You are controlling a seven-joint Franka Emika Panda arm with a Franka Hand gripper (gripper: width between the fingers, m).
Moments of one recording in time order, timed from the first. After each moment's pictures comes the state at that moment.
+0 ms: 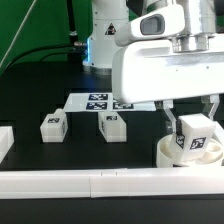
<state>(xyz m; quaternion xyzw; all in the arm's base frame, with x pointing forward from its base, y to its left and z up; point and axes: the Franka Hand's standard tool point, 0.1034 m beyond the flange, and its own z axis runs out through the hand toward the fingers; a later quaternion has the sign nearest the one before) 0.644 0.074 0.075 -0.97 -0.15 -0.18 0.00</state>
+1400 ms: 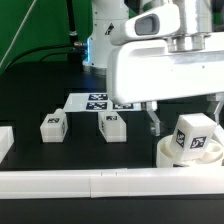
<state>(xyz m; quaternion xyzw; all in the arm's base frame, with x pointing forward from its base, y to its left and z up) 0.647 0.061 0.079 -0.98 -0.14 -0.15 0.01</state>
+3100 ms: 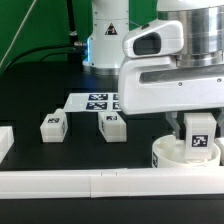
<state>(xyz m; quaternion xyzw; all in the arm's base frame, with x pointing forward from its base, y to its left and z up) 0.654 0.086 0.065 -0.99 0.13 -0.02 0.05</state>
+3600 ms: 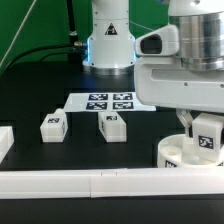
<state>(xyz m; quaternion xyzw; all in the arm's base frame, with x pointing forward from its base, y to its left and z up) 0.650 0.097 0.063 -0.91 0.42 0.00 0.07</state>
